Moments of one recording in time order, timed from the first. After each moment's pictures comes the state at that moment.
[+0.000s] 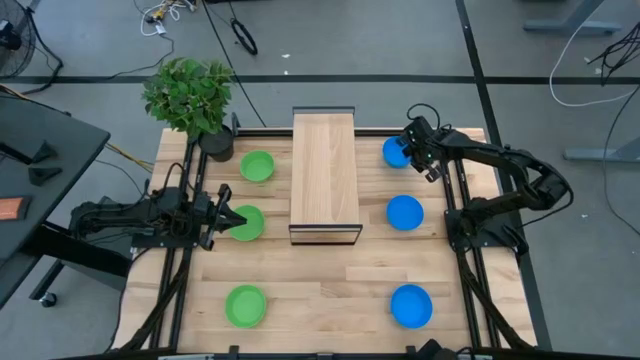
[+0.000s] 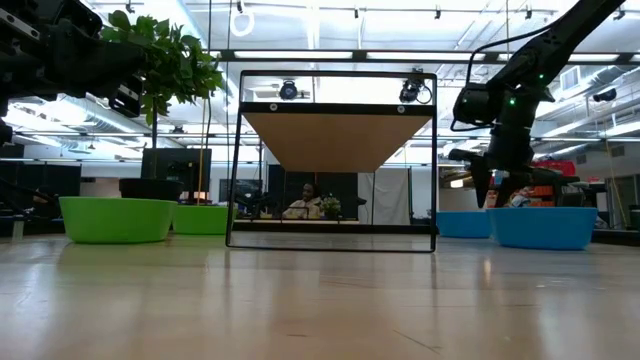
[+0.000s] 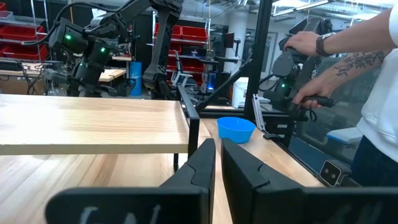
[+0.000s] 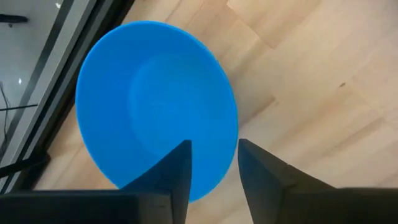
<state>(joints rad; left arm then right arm) 0.02 0.02 0.01 0.12 0.18 -0.12 -0.88 1.35 0.72 -0.55 0.09 1.51</state>
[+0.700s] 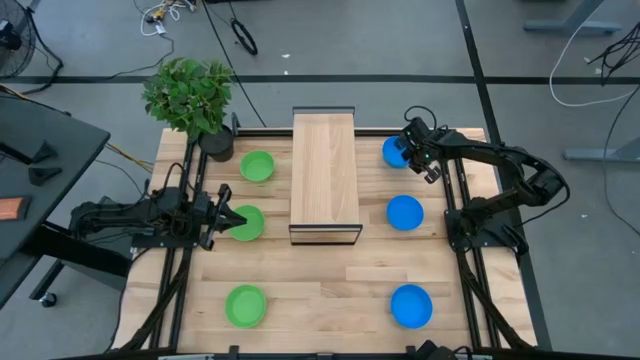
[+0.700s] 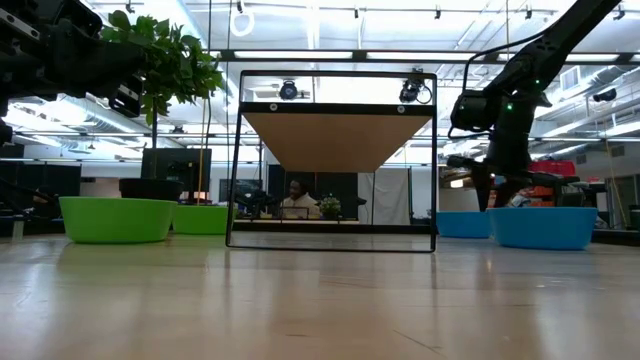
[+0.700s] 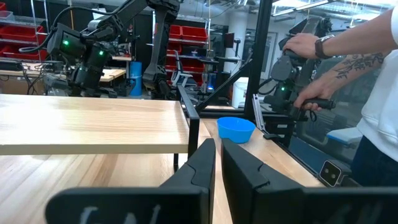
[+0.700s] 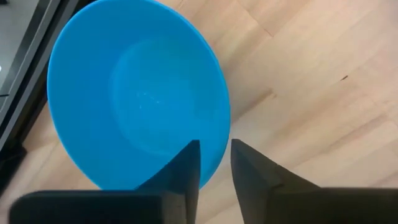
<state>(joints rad) 0.02 0.02 0.01 0.12 0.18 -0.12 -0.88 1.39 0.72 -0.54 0.06 1.48</state>
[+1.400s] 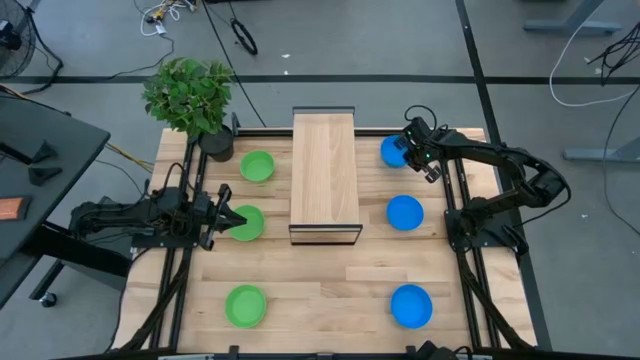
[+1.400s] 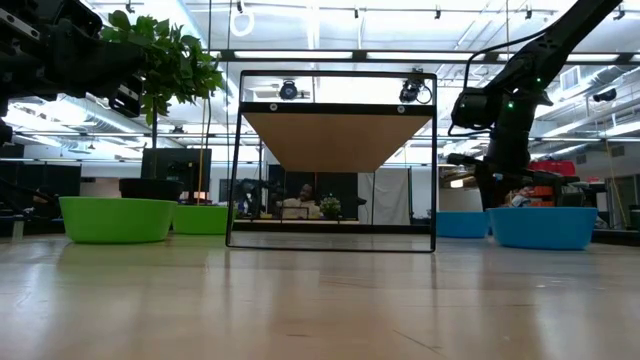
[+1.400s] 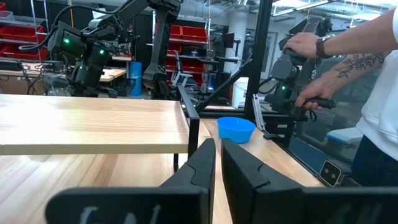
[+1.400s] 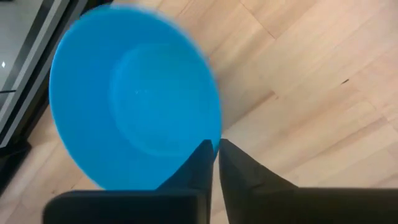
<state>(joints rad) 0.02 0.02 0.01 0.12 0.18 -0.12 -0.88 1.37 0.72 -0.55 0.06 1.46</state>
